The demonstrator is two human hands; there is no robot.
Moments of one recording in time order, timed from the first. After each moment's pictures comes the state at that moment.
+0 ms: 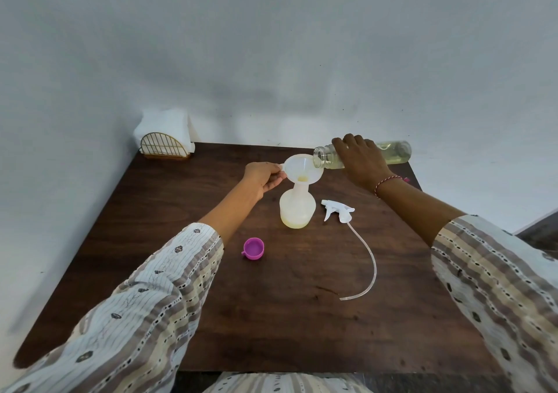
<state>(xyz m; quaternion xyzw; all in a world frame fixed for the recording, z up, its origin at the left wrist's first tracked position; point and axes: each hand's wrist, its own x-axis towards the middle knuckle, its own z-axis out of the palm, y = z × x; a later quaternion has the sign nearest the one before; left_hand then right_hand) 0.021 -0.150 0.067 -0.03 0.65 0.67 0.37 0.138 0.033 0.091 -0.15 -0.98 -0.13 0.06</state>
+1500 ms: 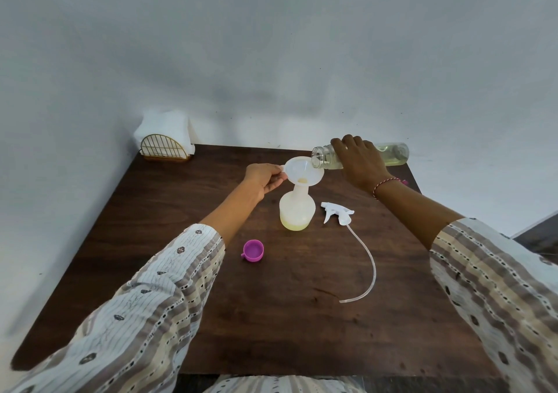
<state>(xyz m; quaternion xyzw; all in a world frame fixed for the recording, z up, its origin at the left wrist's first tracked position) 0.018 -0.147 0.065 -0.03 0.65 0.67 0.37 0.135 0.031 0.092 -0.15 -0.98 -0.12 0.06</state>
